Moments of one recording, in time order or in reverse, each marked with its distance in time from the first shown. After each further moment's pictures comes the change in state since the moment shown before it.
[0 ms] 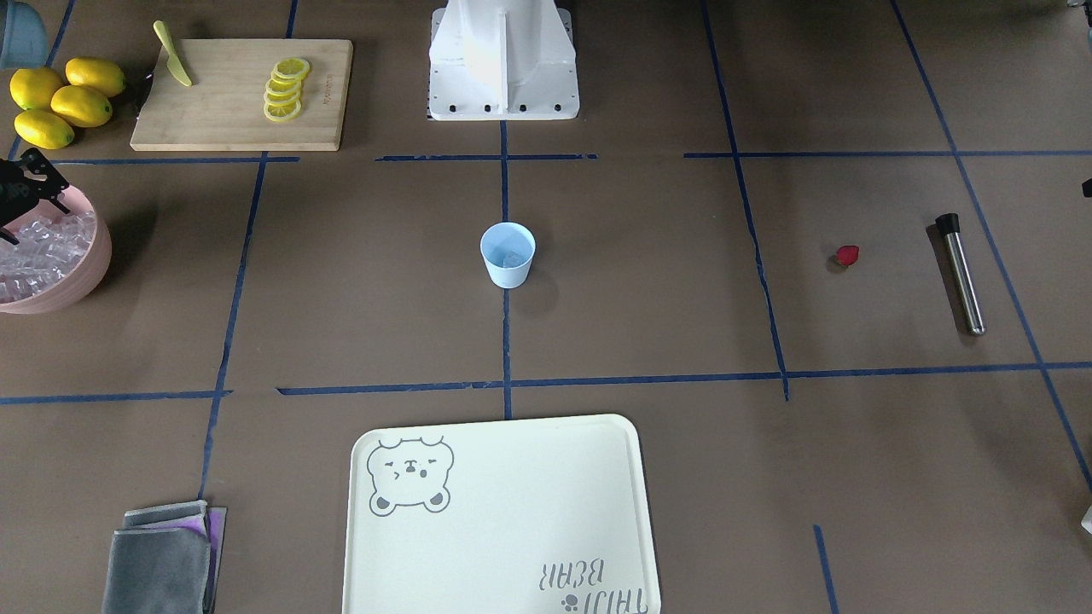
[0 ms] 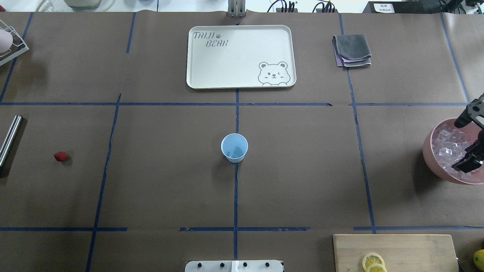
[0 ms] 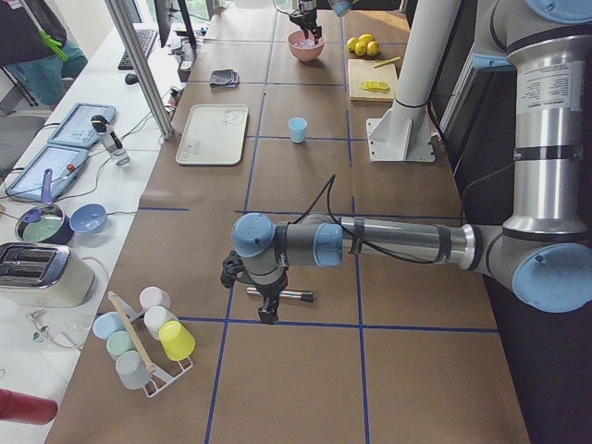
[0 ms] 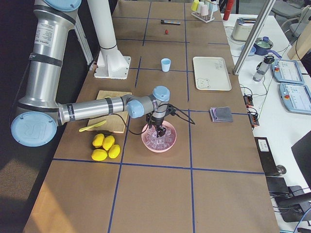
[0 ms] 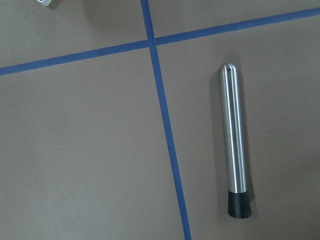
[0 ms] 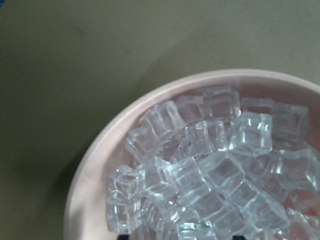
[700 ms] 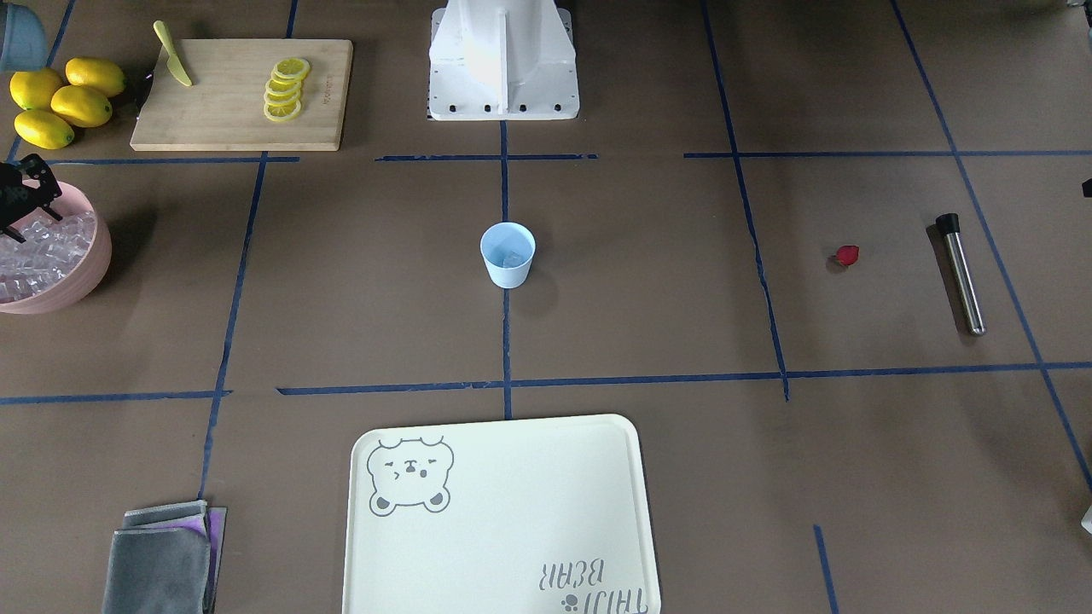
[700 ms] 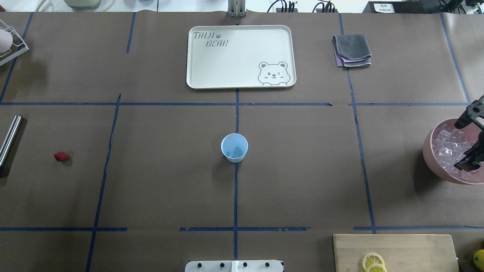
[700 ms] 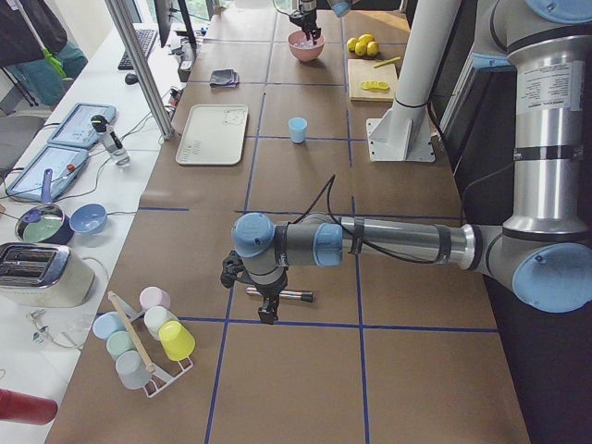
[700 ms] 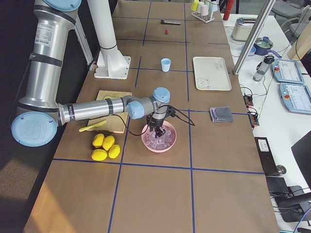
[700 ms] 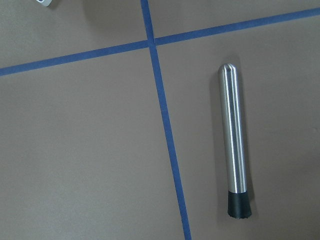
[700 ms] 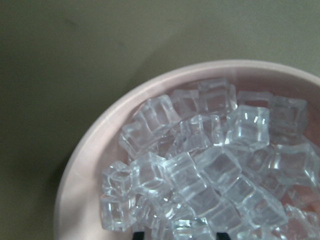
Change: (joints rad) left arm 0.000 0.000 0.000 -0.001 0.000 0.000; right arm -0.001 0.001 -0.016 -0.003 -0.006 -0.002
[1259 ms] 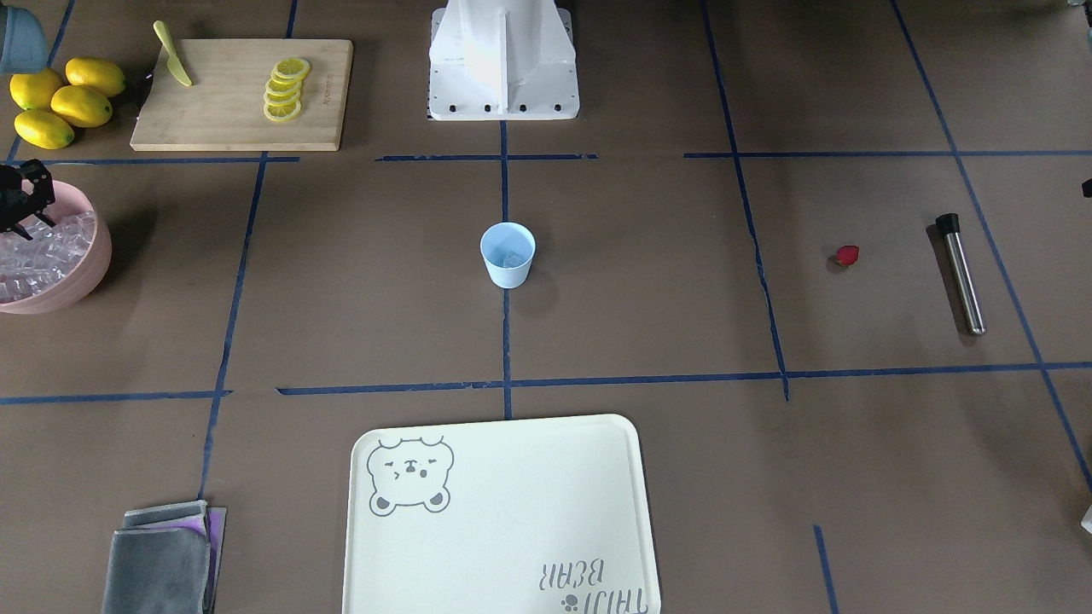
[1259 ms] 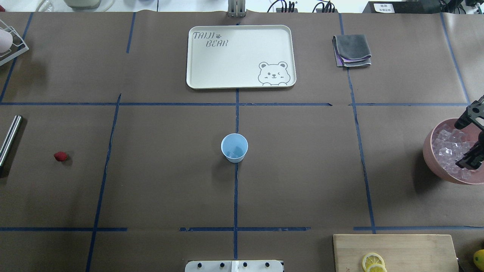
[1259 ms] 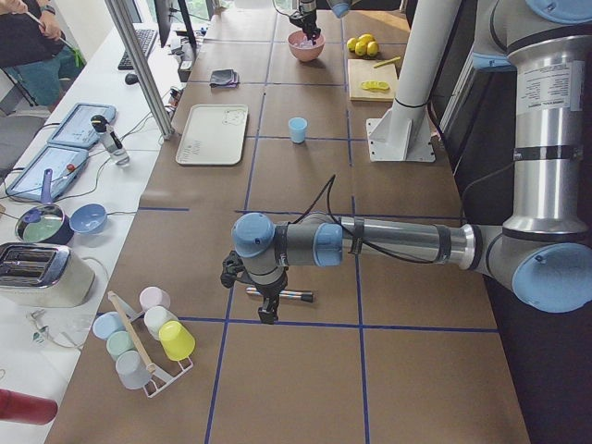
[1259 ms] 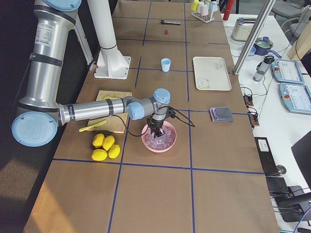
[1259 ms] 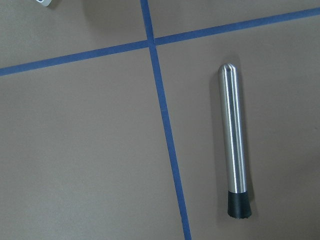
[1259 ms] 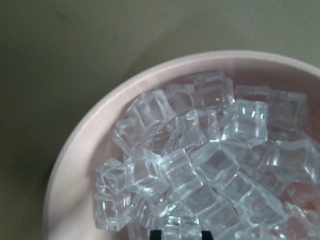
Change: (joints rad) left arm 0.000 0.000 0.000 0.000 0.000 0.000; right arm 0.000 0.002 -0.007 0.002 0.000 -0.001
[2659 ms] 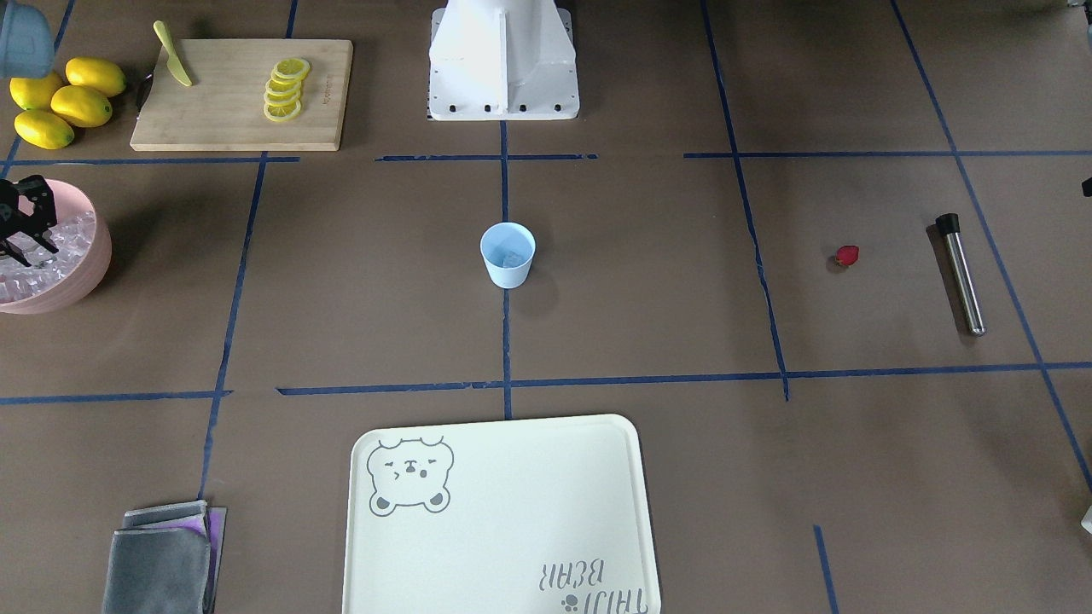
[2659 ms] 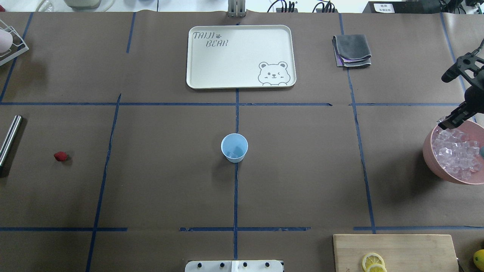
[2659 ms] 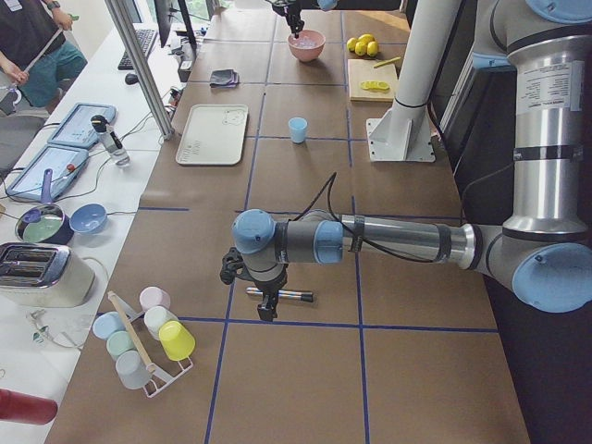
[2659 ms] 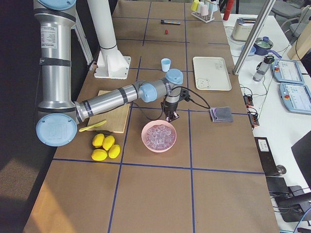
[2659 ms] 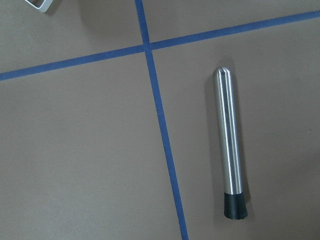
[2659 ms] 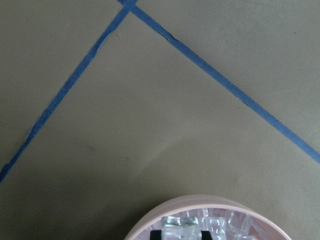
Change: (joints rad) left arm 0.000 0.000 -0.013 0.002 -0.002 0.000; right arm 0.084 0.235 0.069 -0.243 0.013 0.054
